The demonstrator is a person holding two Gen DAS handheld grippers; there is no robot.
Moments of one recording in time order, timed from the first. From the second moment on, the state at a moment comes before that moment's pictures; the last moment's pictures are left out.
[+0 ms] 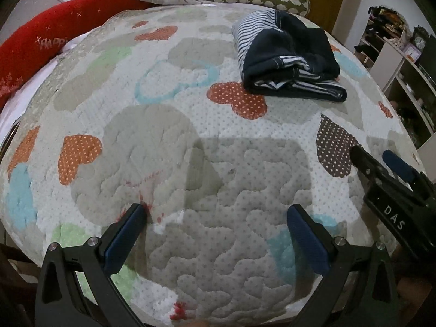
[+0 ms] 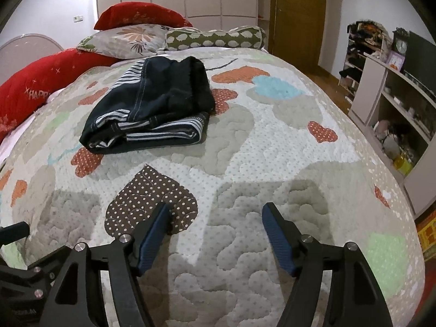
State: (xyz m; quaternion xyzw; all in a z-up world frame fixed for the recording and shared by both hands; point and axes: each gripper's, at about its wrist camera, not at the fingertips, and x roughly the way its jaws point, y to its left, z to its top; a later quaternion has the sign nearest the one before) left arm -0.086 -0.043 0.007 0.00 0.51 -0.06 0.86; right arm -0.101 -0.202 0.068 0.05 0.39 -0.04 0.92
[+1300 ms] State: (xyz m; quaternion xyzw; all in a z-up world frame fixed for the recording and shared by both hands) left arm 0.151 -0.092 0.066 -0.06 0.53 -0.17 0.83; right arm -0.110 -0.203 0.054 0.03 0.32 -0.02 0.95
